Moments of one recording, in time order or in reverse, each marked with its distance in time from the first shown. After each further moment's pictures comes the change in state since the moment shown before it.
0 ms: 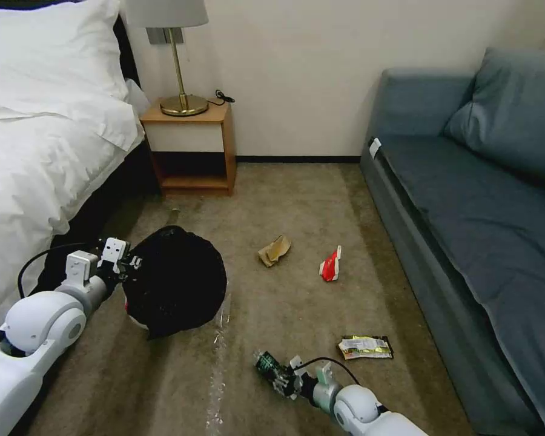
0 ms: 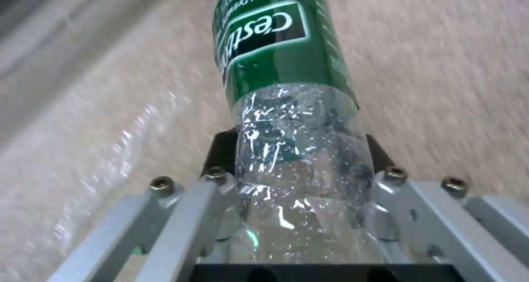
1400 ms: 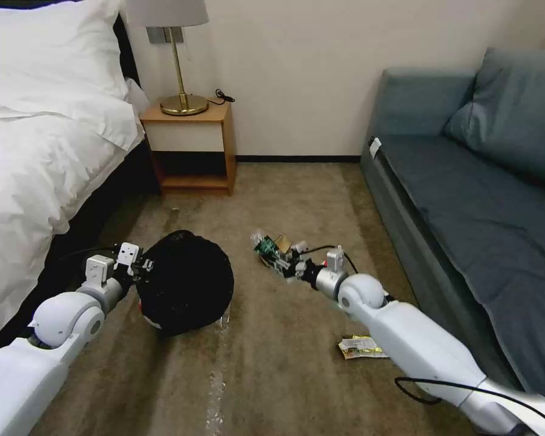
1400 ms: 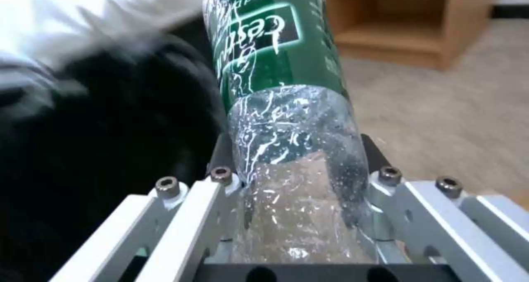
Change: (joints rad) left arm -0.127 -0.071 0.119 0.142 0.049 -0.067 0.046; right arm 0.509 -0.122 -0.092 0.194 0.397 -0.088 0.082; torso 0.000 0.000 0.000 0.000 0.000
